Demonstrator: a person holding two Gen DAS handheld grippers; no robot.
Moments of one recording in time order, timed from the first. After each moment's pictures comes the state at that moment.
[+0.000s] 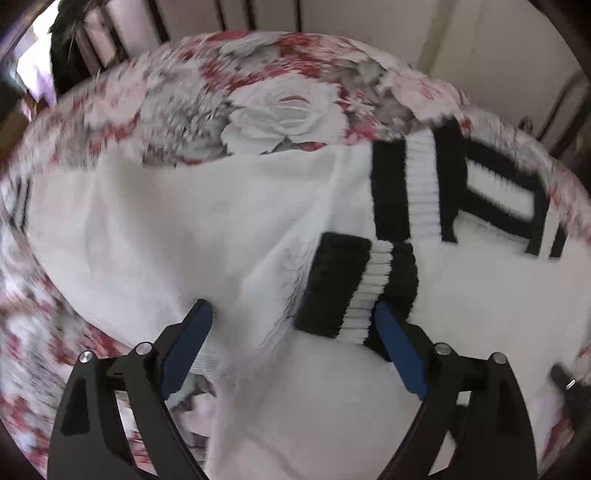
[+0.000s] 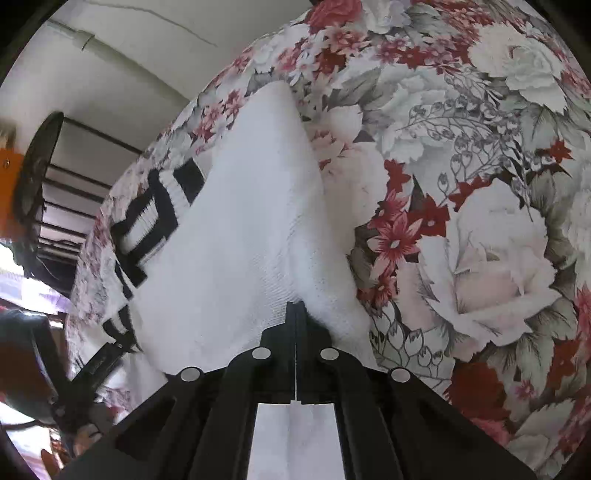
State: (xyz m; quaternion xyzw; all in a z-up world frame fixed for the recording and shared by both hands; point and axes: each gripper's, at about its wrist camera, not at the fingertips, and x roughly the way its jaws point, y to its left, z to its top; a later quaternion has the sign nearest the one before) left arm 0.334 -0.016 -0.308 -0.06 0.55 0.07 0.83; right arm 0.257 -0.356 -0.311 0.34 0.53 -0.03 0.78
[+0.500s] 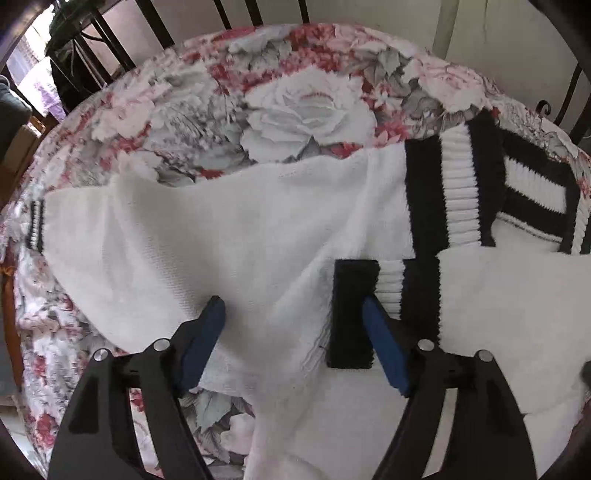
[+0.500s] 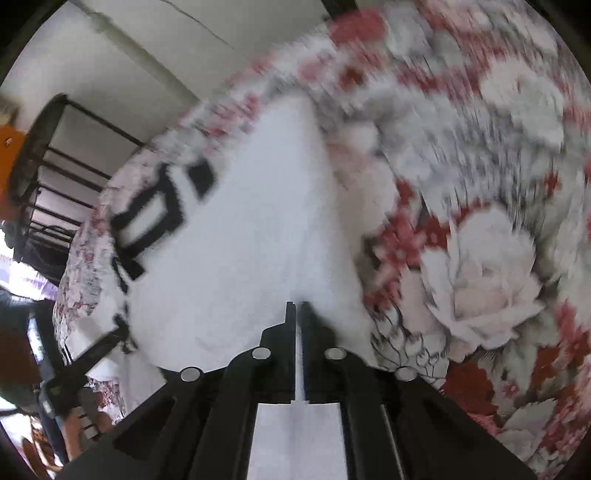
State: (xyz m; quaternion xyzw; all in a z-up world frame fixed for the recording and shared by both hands) left arm 0.352 -0.015 -0.303 0.04 0.57 0.11 0.82; right arm 0.258 -0.347 -0.307 0.31 0.54 -0.04 0.78
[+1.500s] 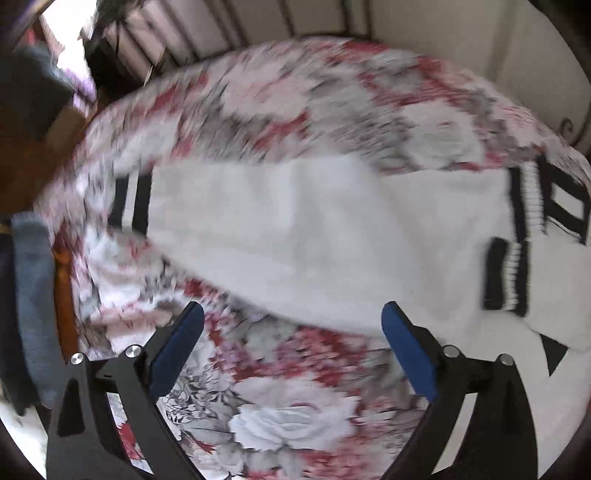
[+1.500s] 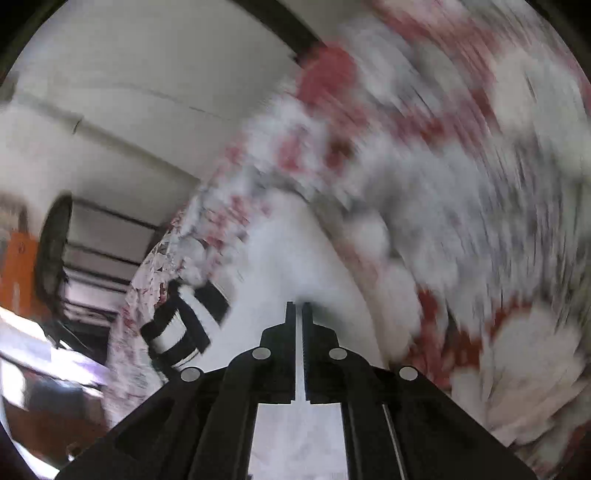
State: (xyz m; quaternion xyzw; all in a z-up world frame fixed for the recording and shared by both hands) left arm 0.323 0.110 -0.250 0.02 0.59 0.15 0.80; right arm 0.314 -0.385 -0.300 0.41 0.43 -0.06 0.80
